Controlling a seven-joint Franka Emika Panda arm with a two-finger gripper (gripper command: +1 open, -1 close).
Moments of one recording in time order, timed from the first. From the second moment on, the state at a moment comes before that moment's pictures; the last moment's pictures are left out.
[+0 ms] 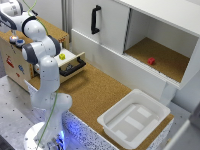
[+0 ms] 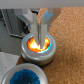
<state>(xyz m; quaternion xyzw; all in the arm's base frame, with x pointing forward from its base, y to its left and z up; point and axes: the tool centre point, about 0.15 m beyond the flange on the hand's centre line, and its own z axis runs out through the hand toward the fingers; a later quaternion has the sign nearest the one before) 0.164 0.596 0.462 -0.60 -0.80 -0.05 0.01</state>
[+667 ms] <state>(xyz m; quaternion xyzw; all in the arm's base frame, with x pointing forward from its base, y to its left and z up) 0.182 0.597 0.515 -0.60 -0.79 -0.11 -0.03</state>
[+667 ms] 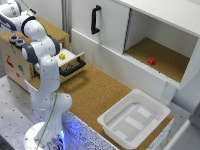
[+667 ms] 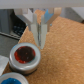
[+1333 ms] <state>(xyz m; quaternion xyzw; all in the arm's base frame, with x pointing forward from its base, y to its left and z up) 0.205 0.546 0.529 -0.70 -0.71 -0.06 -0.07</state>
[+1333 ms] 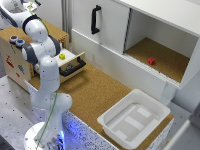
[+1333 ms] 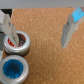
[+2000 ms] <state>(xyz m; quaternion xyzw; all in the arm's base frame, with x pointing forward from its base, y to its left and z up) 0.200 0.482 0.522 -0.78 -0.62 0.01 -0.12</state>
